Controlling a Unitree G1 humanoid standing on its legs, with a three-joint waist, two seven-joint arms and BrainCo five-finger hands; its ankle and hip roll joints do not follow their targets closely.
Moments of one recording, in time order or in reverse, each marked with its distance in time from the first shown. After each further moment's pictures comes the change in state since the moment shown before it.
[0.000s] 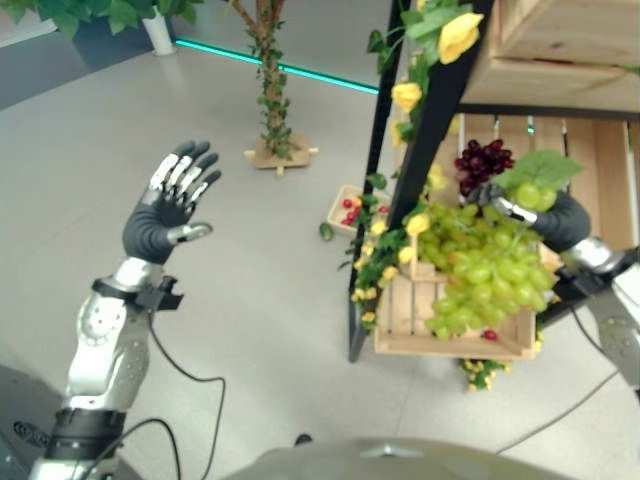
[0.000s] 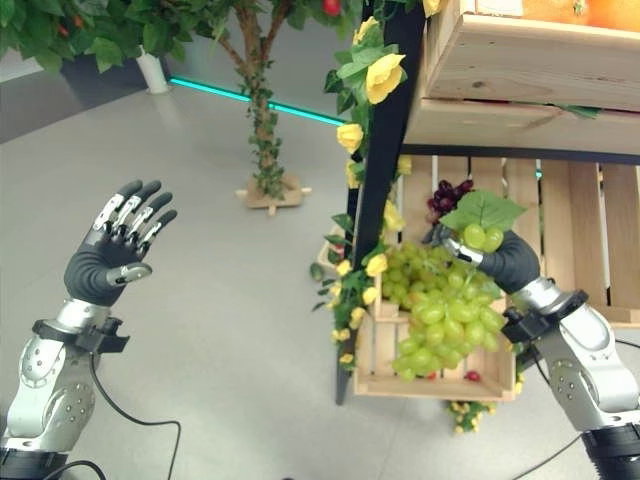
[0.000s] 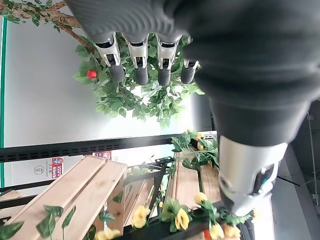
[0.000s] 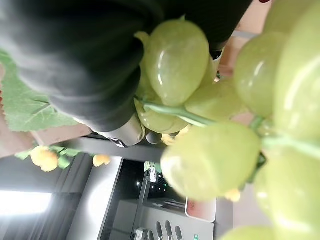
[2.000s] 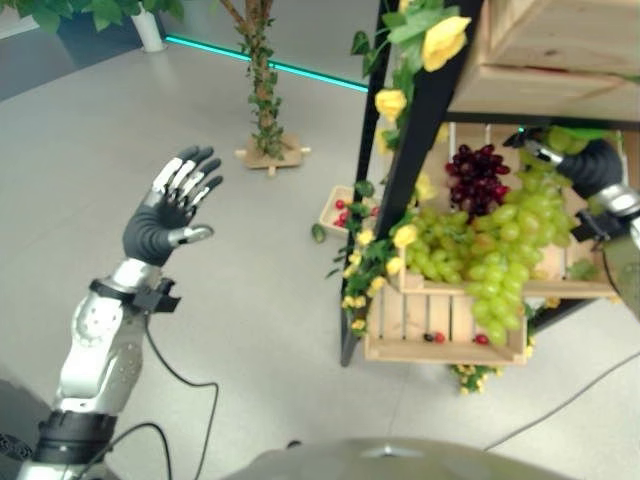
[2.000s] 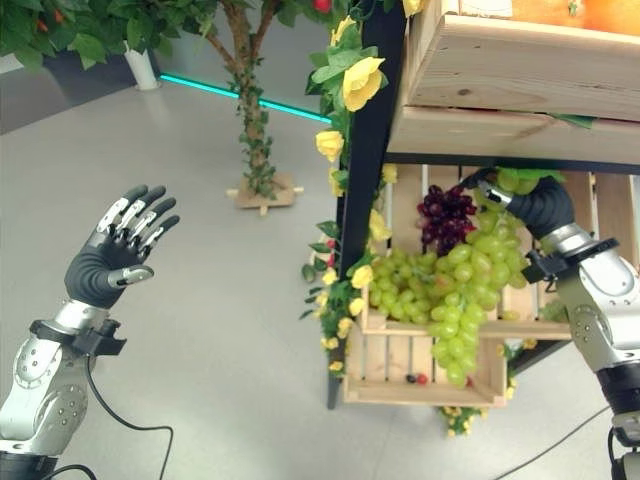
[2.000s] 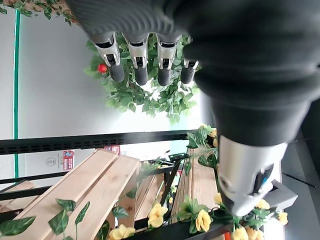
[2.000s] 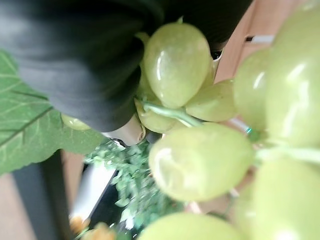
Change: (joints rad) left arm 0.004 0.073 -0.050 -0.007 -0.015 0.026 0.014; right arm -0.326 -0.143 0.160 0.399 -0.024 -0.070 -0.168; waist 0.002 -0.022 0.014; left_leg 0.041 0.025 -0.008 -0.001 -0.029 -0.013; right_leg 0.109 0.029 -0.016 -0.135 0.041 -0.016
